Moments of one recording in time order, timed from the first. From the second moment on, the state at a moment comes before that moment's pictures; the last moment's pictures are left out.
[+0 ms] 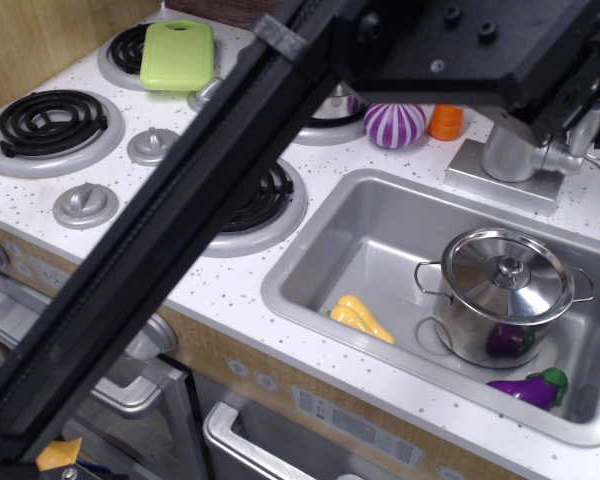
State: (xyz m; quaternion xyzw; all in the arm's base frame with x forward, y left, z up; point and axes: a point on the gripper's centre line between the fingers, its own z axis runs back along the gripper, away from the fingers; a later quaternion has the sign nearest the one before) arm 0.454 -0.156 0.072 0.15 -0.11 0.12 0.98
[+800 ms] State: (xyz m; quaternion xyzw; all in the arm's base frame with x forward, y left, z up) arm 0.411 -0.158 0.041 0.11 -0.06 0.14 0.98
